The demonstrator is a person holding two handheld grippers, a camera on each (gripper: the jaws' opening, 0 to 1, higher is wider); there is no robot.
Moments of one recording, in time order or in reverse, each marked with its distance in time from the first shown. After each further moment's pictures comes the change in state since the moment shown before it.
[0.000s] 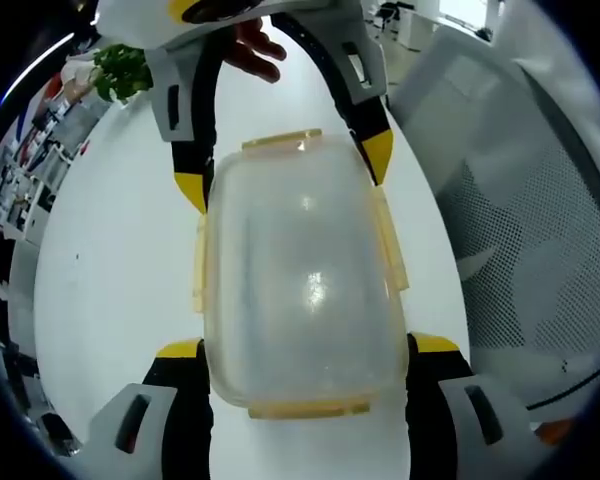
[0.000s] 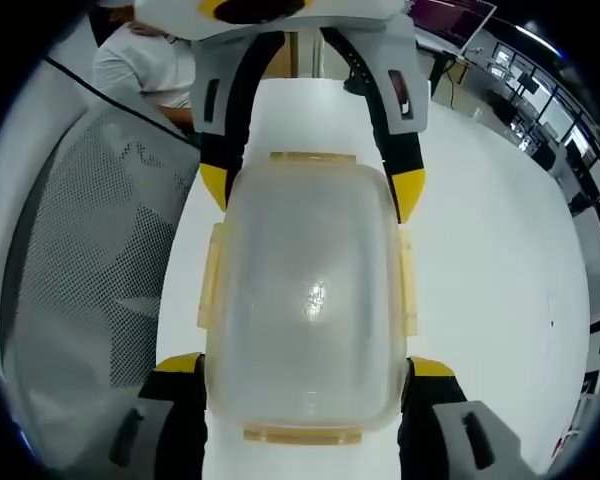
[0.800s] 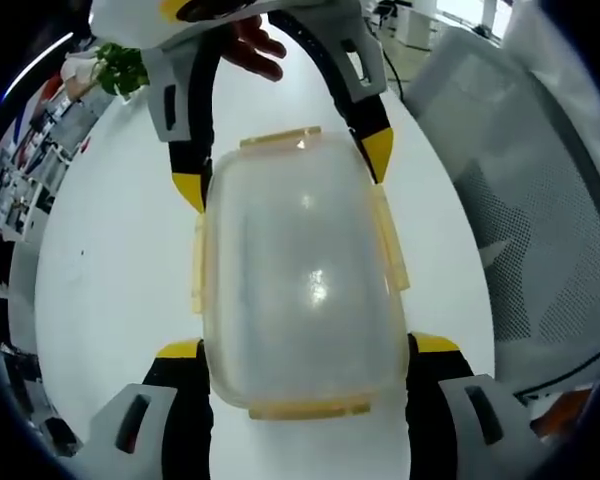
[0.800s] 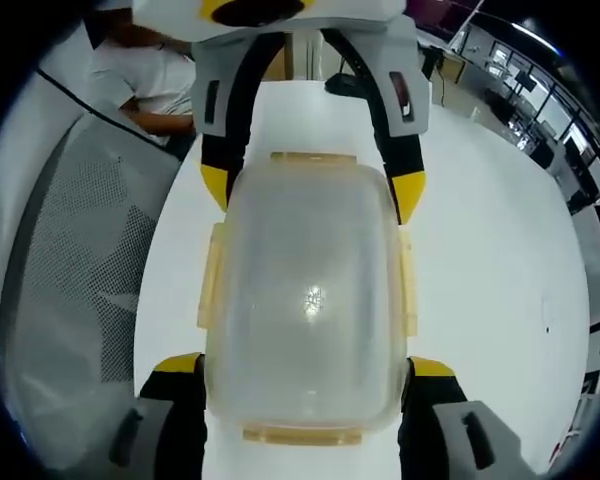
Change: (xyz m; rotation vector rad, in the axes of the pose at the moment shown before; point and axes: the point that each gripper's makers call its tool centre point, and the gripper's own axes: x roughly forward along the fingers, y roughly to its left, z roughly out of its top) left arm 0.001 0.039 -0.010 0.013 0.019 -0.007; right arm 0.000 -0.040 0.004 0.006 -0.011 0.001
